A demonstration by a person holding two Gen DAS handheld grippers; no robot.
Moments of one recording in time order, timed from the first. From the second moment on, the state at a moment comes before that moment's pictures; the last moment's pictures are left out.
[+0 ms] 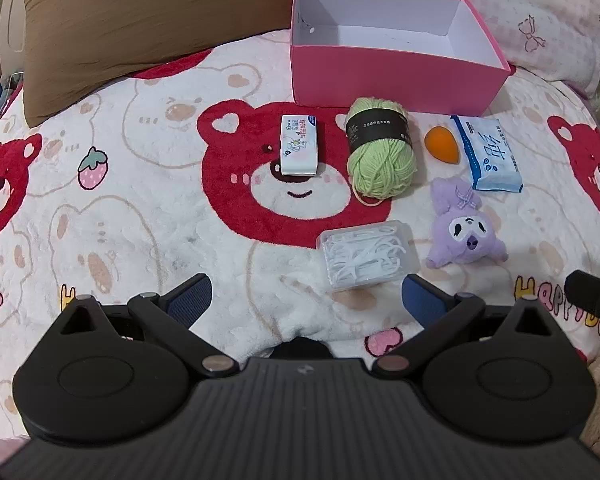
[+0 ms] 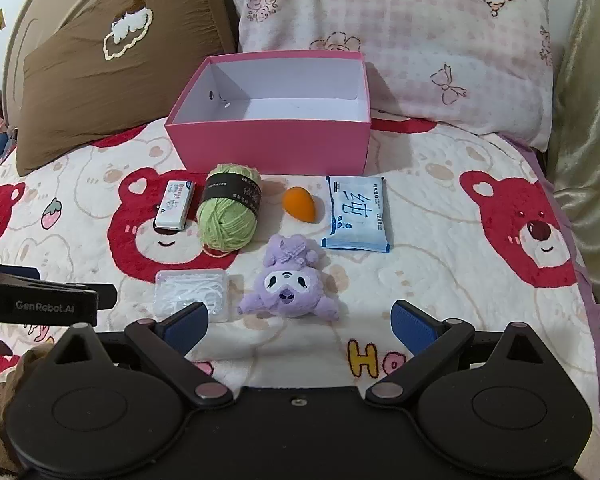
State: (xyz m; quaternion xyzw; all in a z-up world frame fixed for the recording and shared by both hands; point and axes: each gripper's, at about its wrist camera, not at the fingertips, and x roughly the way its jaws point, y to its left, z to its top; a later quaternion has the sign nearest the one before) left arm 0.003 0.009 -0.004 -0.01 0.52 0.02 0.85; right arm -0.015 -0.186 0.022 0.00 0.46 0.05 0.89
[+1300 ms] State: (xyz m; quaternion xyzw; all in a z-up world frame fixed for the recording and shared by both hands) left arm -0.002 0.007 0.004 -0.02 0.51 0.03 0.86; right arm -0.015 -0.184 0.023 0.00 0.47 0.06 0.88
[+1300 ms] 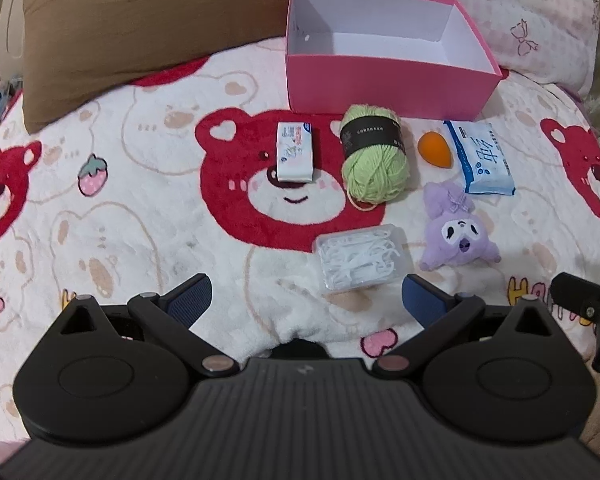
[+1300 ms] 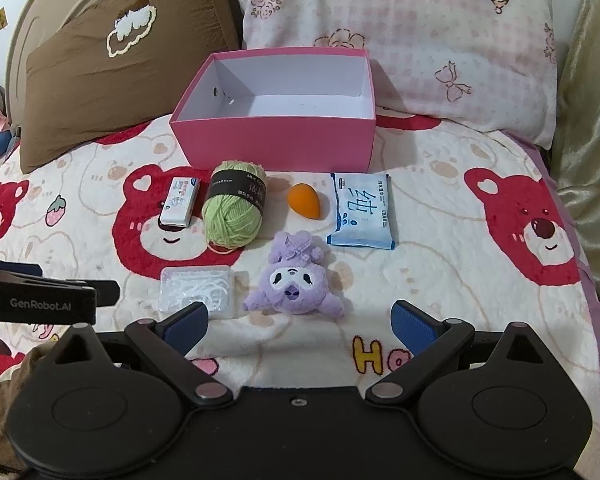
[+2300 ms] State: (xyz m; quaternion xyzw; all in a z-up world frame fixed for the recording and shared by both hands) left arm 0.015 0.015 0.020 -0.02 0.51 0.00 0.86; right arm -0.009 -0.181 0.043 -0.01 0.44 0.09 0.89
